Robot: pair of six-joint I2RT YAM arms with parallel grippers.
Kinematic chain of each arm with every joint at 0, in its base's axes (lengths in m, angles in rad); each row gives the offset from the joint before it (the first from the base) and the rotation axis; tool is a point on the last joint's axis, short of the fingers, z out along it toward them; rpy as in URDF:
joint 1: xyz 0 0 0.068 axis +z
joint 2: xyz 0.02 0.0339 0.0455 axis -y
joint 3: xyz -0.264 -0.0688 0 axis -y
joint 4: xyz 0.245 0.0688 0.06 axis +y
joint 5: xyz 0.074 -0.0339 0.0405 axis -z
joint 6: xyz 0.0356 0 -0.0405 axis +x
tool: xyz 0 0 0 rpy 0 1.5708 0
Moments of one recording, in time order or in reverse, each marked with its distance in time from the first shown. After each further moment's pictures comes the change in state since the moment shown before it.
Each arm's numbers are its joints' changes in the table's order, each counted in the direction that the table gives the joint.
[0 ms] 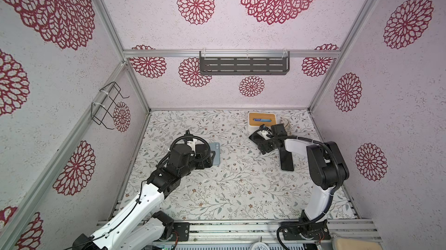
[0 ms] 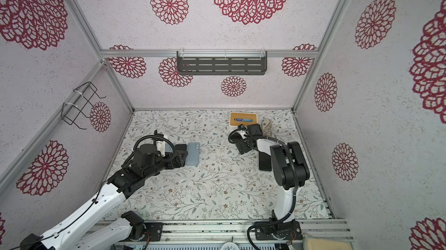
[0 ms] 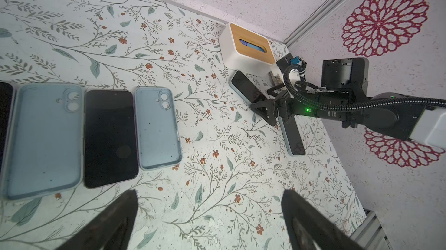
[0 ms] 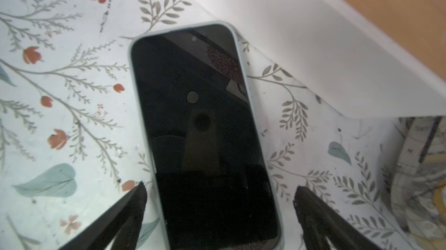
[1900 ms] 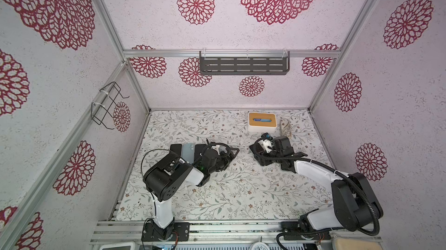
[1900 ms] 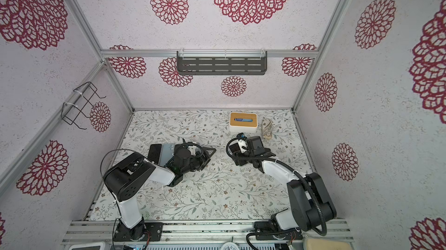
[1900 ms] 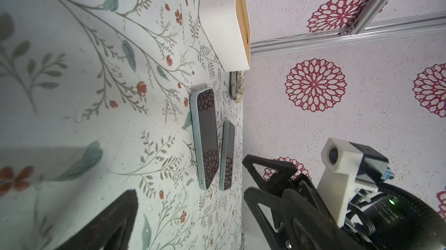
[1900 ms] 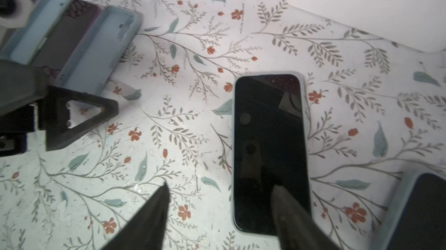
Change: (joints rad) left arm -0.134 -0.949 -0.097 -1.271 0.183 -0.739; right arm 0.146 0.469 -0.360 -0.002 -0.117 0.347
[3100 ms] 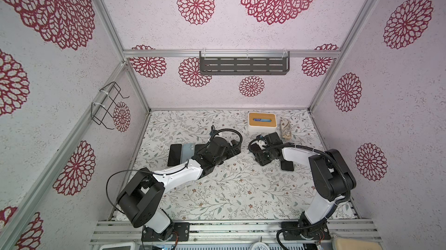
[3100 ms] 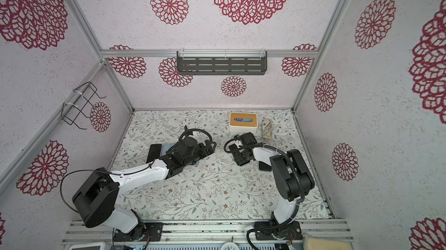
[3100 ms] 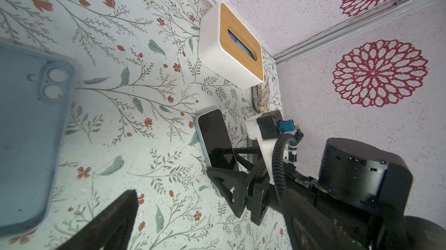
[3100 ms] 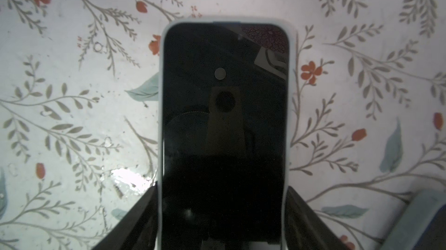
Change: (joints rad) left arm -0.083 0.301 0.285 0.813 -0.306 0.290; right arm -0.002 -0.320 0.189 0.127 0.123 -0.140
